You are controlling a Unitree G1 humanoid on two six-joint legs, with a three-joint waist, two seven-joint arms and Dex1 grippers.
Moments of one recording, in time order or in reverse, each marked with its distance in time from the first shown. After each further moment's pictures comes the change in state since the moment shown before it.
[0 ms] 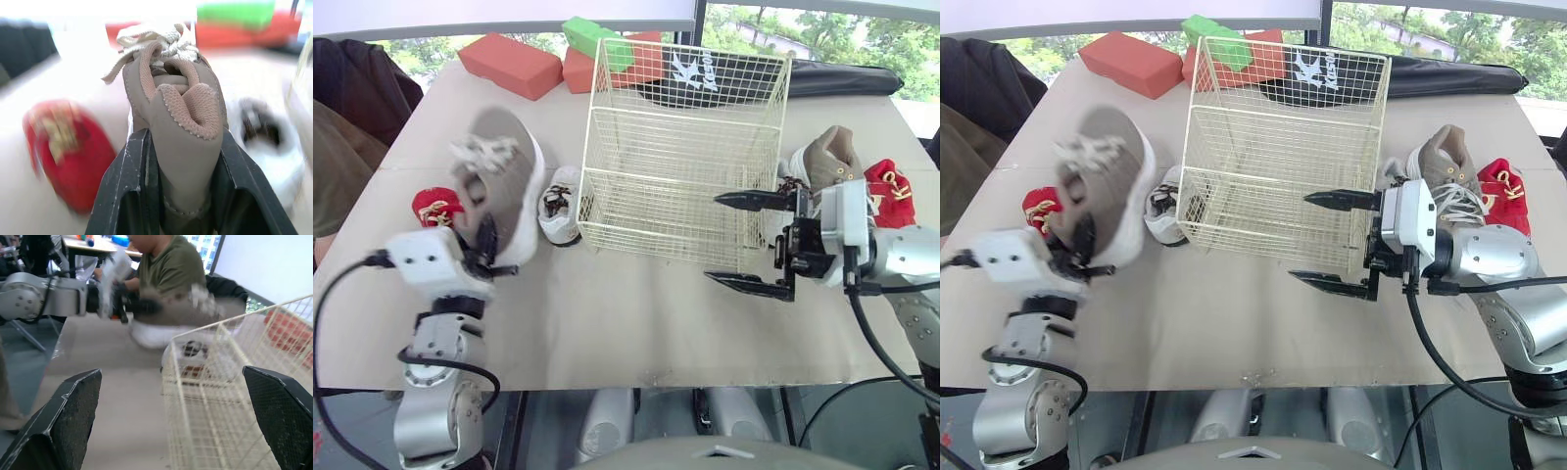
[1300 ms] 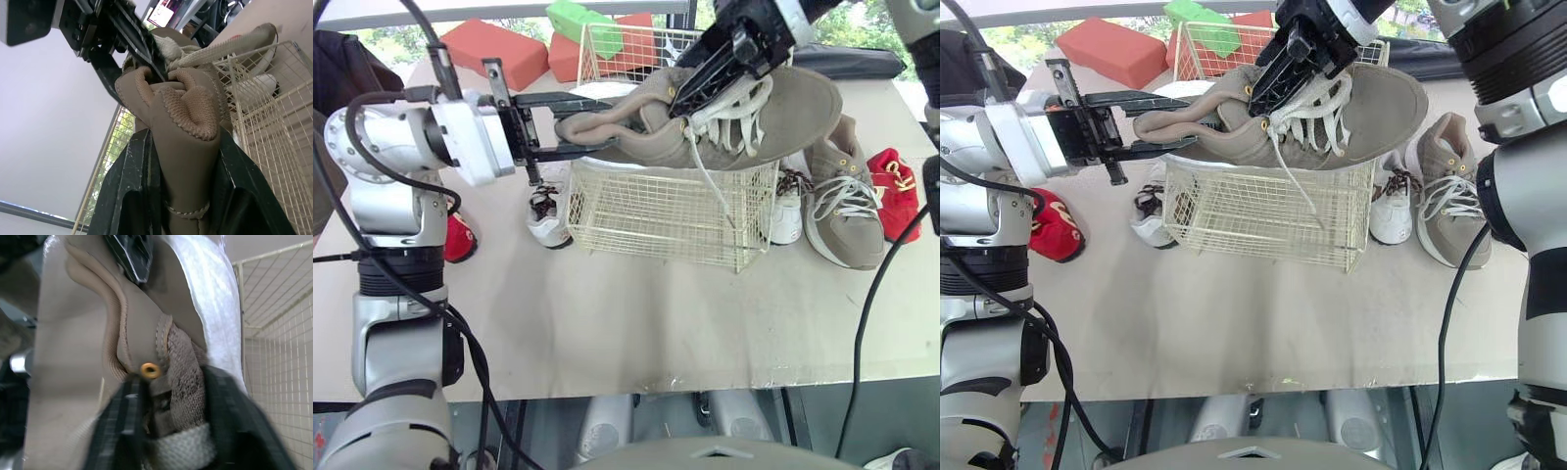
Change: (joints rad) left arm -0.915 0.475 -0.304 0.789 -0.091 -0.739 -1.327; right arm -1.468 0.070 0.730 1.080 -0.405 0.491 0.638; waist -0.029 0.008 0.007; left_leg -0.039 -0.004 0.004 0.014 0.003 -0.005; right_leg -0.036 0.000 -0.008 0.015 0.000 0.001
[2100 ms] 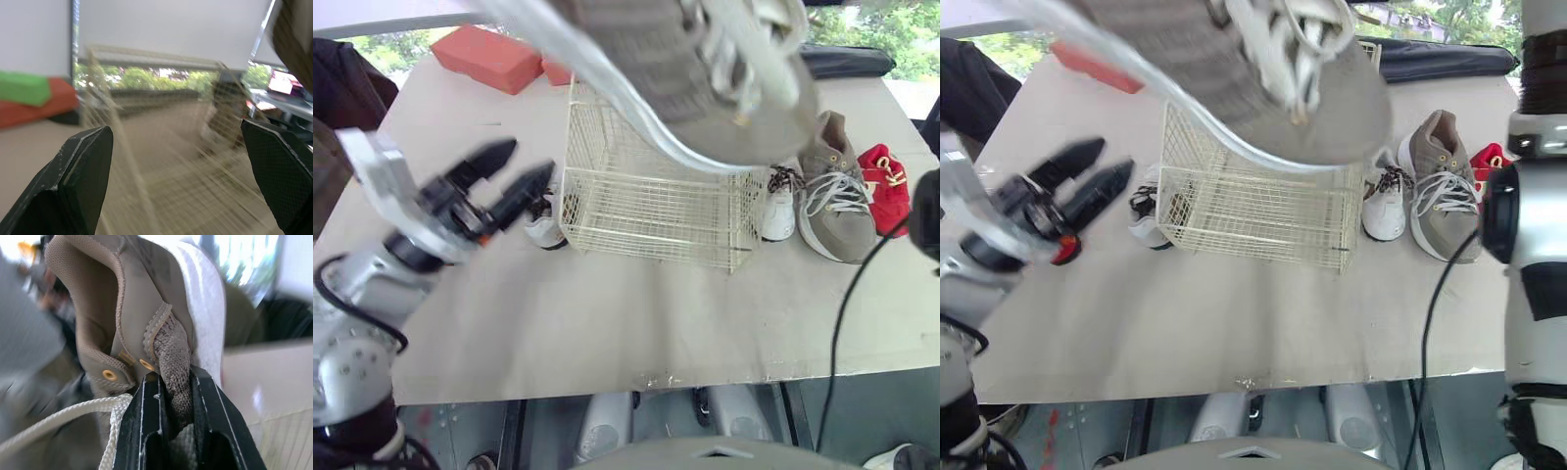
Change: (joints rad) left arm 0.809 -0.085 0.447 -0.752 -0.760 1.016 0.878; right arm 0.226 0.130 -0.795 0.005 0.482 0.053 -0.461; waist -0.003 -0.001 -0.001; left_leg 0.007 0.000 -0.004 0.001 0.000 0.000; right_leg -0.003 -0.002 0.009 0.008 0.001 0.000
